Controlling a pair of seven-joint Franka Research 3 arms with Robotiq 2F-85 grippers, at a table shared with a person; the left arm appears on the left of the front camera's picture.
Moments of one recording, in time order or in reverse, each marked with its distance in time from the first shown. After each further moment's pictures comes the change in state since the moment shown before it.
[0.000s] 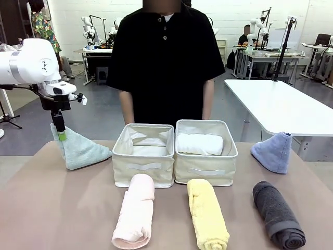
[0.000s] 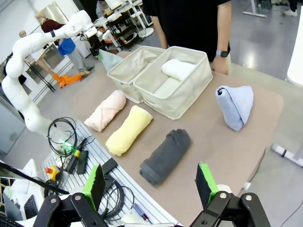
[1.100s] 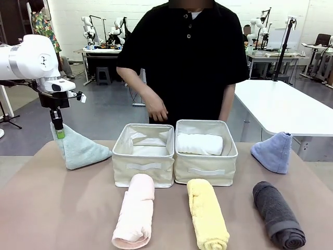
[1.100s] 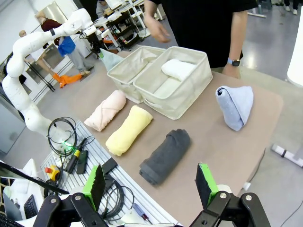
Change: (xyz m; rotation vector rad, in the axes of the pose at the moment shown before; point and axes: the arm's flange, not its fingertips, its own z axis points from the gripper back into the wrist) left arm -0.002 0.003 0.011 -0.025 0.008 -0.019; right arm 0.000 0.000 0.000 0.000 0.000 0.002
